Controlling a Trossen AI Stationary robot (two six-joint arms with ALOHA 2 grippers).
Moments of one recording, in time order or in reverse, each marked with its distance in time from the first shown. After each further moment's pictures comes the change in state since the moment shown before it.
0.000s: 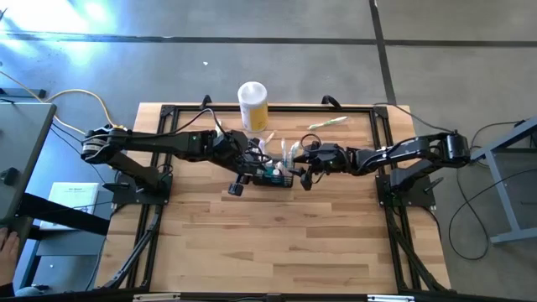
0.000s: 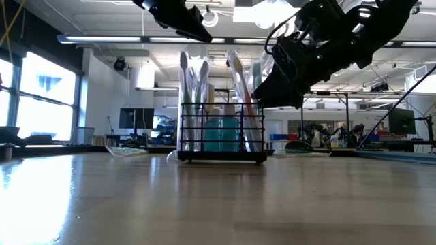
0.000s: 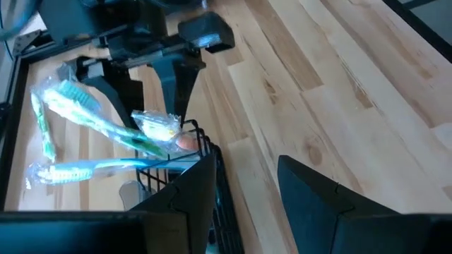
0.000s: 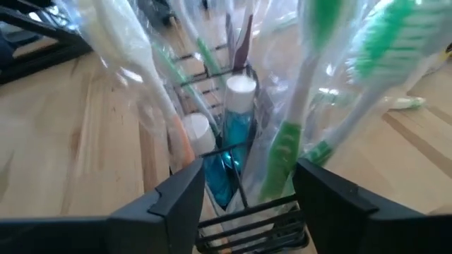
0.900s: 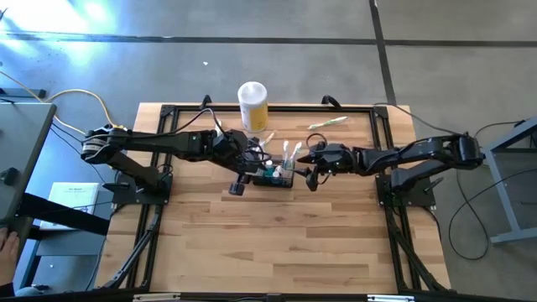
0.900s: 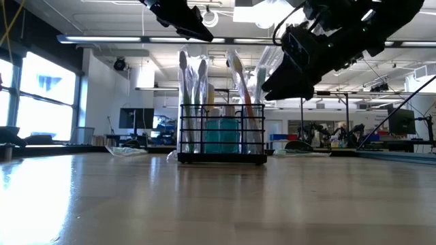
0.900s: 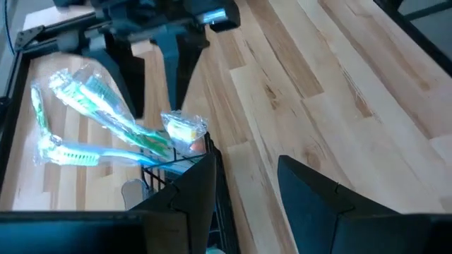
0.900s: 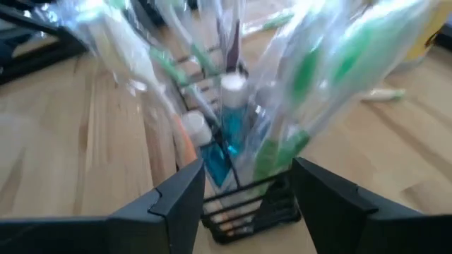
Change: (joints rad) left arm 0.000 0.000 0.000 0.012 0.000 -0.040; right arm 0.032 -0.118 0.000 -0.154 0.038 0.031
